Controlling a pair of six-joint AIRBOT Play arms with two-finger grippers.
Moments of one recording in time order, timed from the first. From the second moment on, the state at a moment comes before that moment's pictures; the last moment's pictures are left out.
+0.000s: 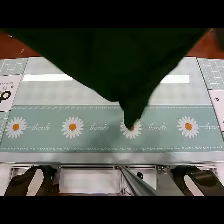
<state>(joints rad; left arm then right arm) 0.34 -0.65 1.18 0.46 -0.47 -1.27 0.08 -0.58 1.13 -0.71 0.56 1.31</state>
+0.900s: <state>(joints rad) 0.37 -0.37 1.52 0.53 -0.58 -1.07 -0.04 -0.52 1.64 -0.85 0.72 1.49</state>
